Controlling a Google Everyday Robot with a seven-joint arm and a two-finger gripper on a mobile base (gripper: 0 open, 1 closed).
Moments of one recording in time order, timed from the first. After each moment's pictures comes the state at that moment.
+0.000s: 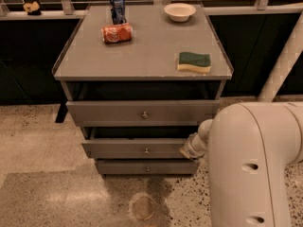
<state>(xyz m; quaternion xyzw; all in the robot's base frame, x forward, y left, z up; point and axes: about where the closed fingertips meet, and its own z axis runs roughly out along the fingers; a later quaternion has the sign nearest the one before) 0.633 -0.172 0.411 -0.43 0.87 0.08 0.22</state>
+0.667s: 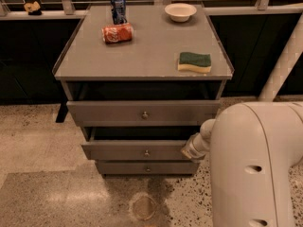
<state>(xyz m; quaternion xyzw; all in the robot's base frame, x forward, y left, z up) 0.627 -0.172 0.417 -0.43 0.87 0.08 0.21</state>
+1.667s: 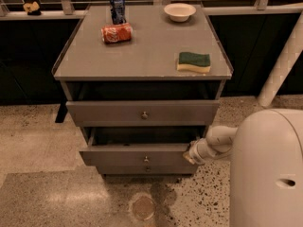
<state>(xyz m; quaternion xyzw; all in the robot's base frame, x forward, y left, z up) 0.599 -0.177 0.420 -0.43 0.87 0.09 0.23</state>
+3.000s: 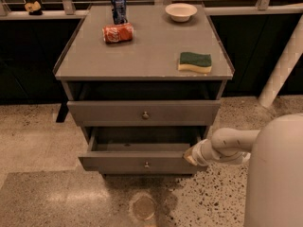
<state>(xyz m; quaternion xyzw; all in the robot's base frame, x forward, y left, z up) 0.587 -0.184 0.444 -0.43 0.86 0.08 0.25</state>
